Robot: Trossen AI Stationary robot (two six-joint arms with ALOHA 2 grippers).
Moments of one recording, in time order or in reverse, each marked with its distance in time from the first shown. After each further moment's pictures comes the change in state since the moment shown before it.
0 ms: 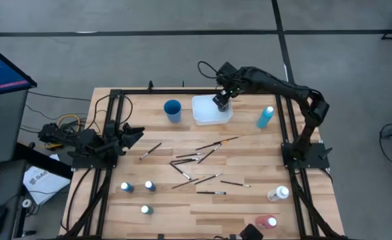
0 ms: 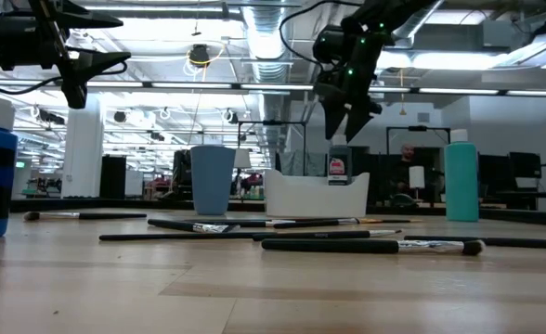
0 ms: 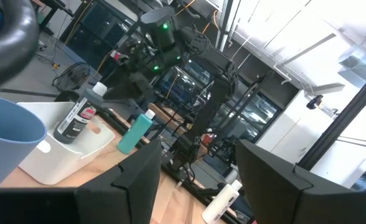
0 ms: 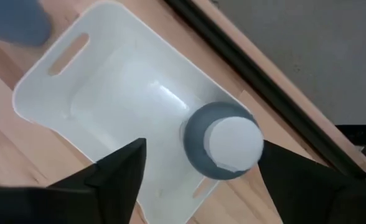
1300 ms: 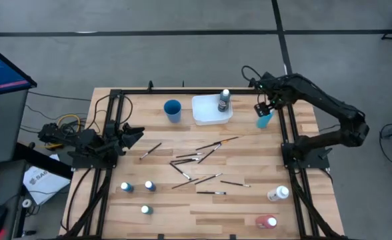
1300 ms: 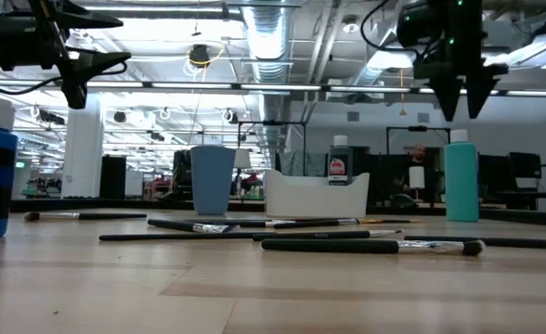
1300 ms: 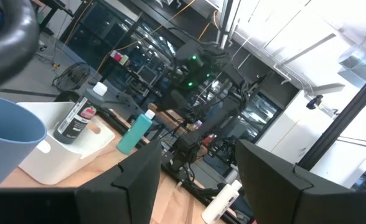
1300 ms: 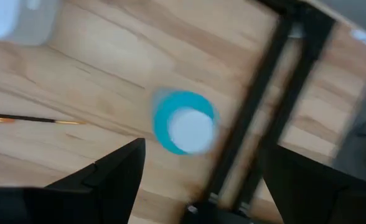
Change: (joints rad) left arm 0.000 0.000 0.000 0.000 0.000 0.000; right arm -0.096 -0.503 -0.358 -0.450 0.117 0.275
